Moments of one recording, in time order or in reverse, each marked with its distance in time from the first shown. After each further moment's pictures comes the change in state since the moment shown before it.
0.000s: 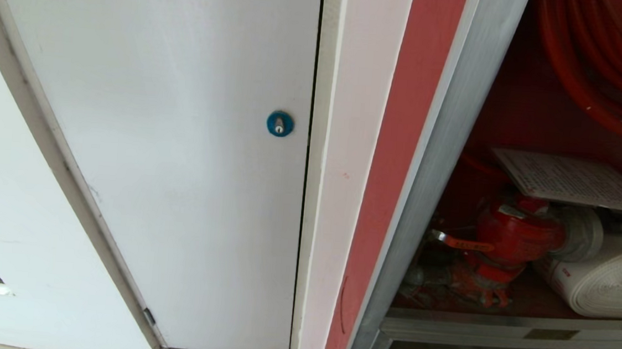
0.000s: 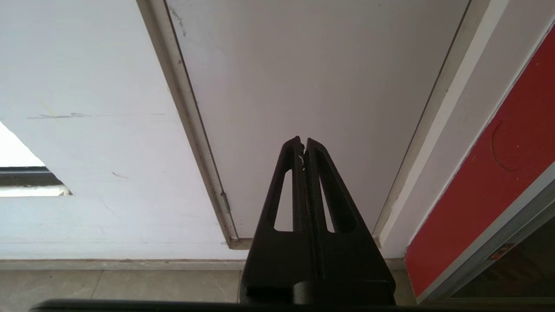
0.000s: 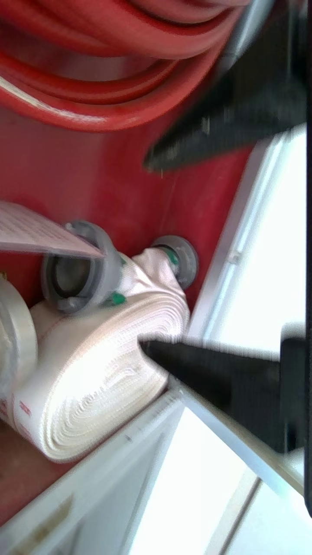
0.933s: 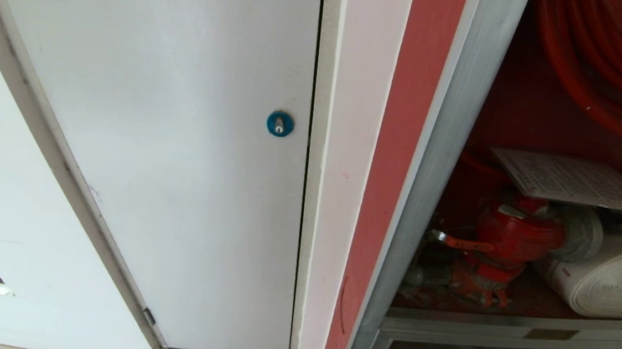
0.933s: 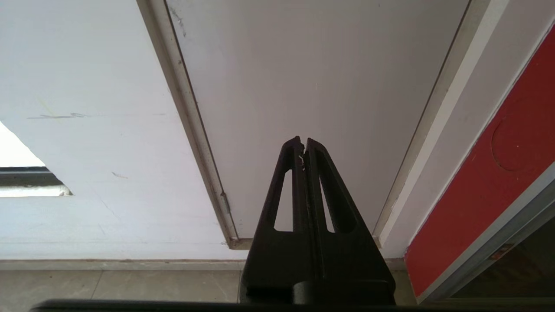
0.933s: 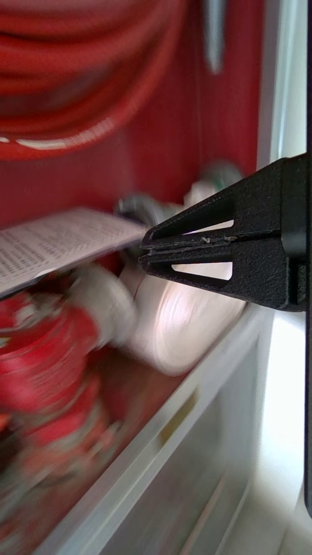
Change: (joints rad) left arm 0.000 0.000 0.000 0.000 0.000 0.000; right arm 0.004 -0.150 0.014 0.064 0.262 0.461
